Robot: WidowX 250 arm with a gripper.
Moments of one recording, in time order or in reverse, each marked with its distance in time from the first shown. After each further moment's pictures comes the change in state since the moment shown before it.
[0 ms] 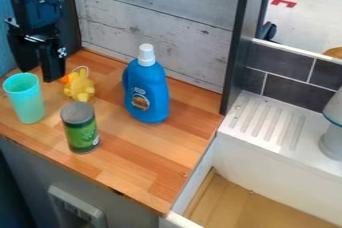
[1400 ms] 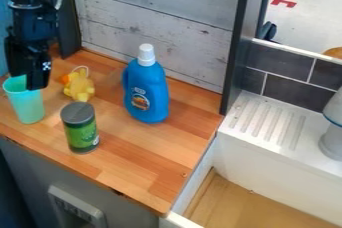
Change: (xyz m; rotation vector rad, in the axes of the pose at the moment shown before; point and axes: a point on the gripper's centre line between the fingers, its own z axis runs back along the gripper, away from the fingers) arm 0.004 0.040 -0.029 0.070 0.168 -0.136
